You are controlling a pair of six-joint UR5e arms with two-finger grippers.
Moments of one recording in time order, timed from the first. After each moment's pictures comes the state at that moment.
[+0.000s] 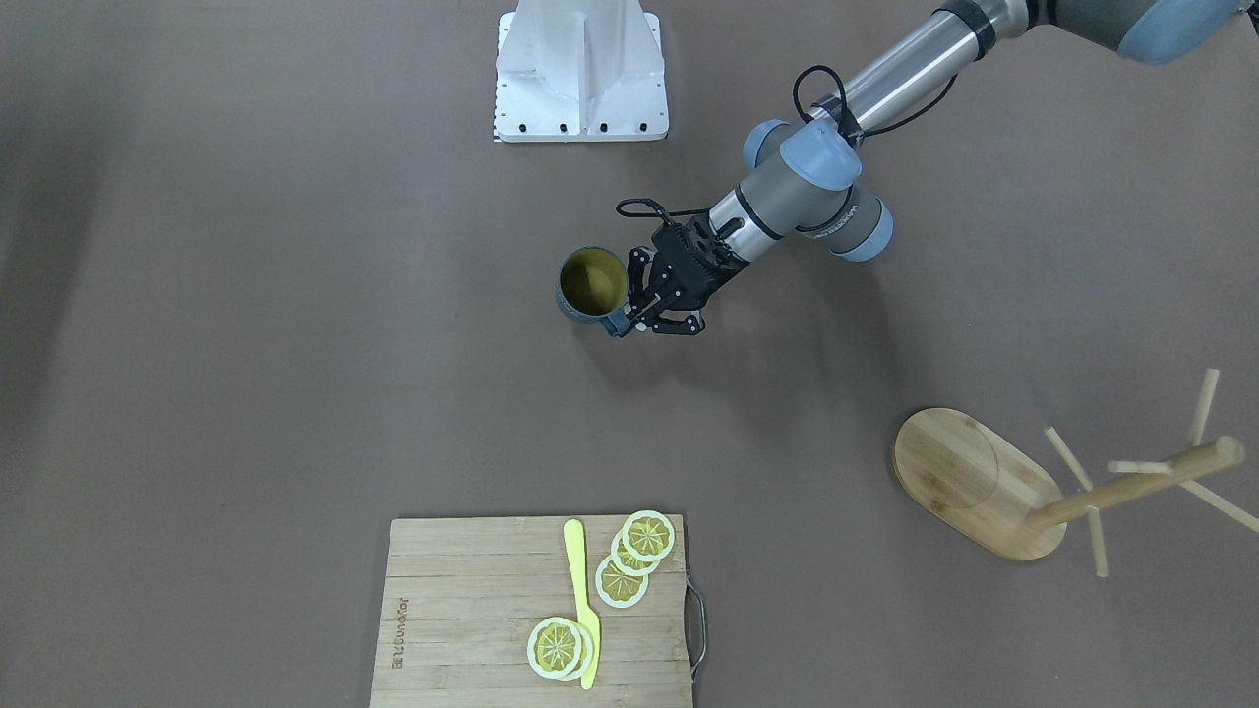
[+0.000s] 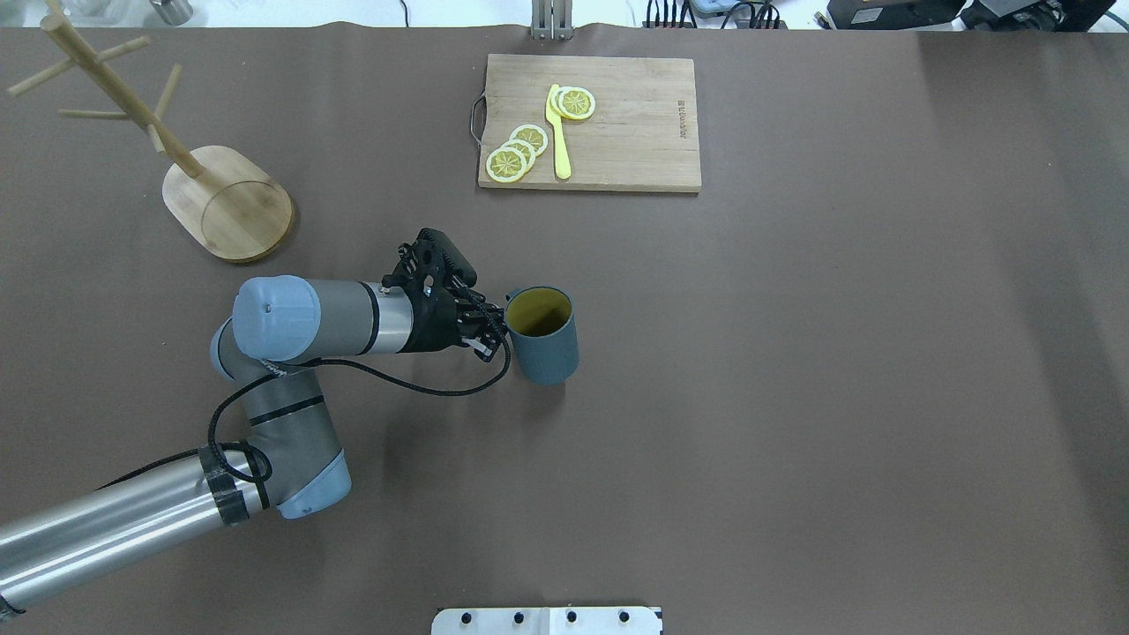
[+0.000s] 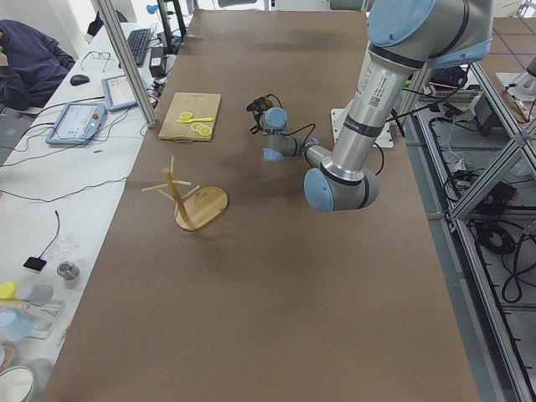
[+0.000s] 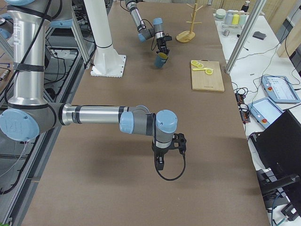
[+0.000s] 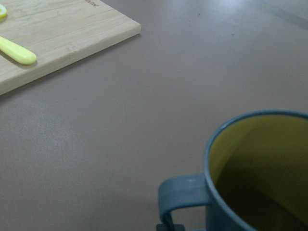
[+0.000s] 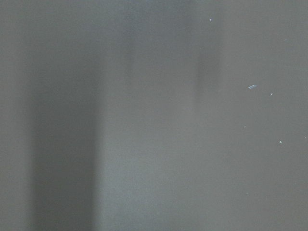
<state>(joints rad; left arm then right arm) -0.51 -2.13 -1.33 -2.83 -1.79 -0.62 1.58 -1.68 1.71 -1.67 2.26 -0.13</state>
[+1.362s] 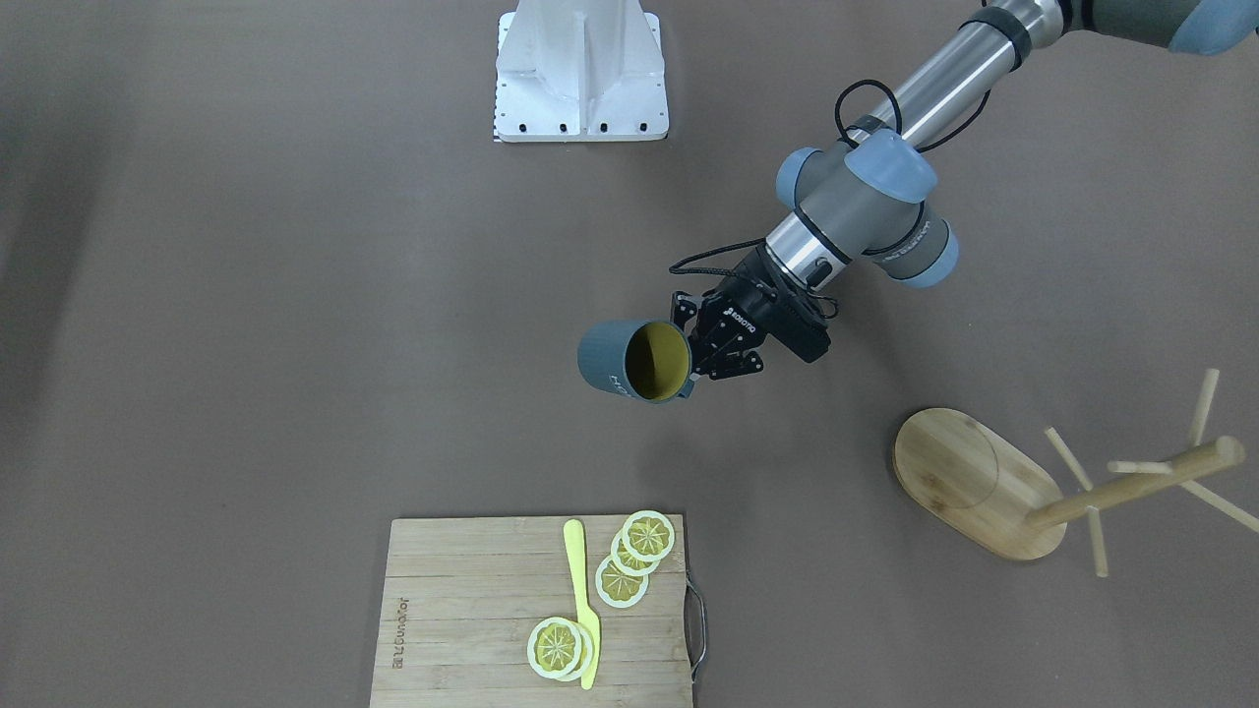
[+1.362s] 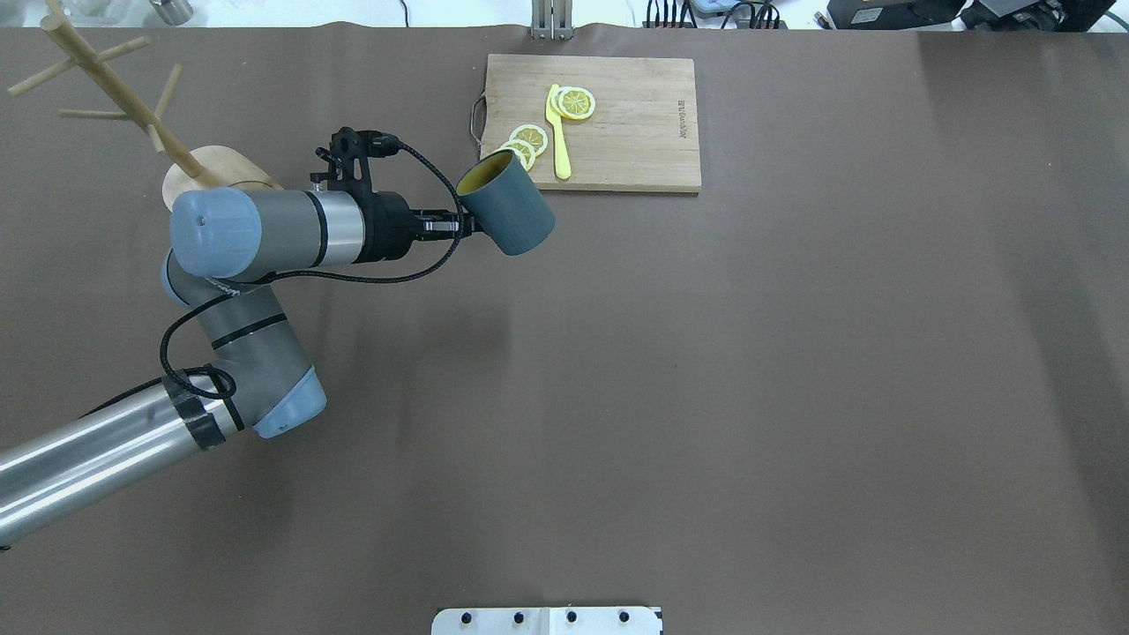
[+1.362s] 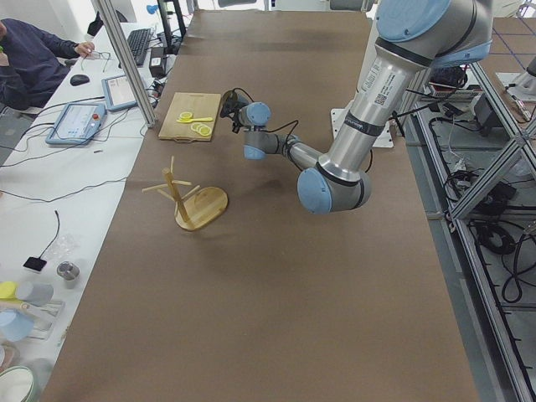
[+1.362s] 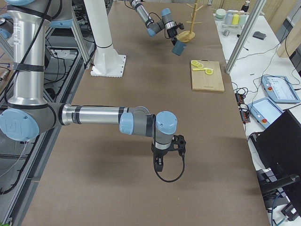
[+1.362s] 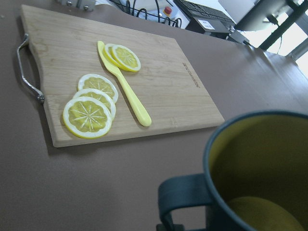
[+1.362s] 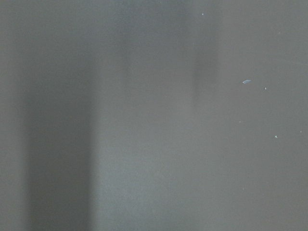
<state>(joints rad) -0.66 -2.14 -1.33 -2.84 -1.80 -1.26 1.58 -1.68 1.70 -1.67 2.25 -0.11</state>
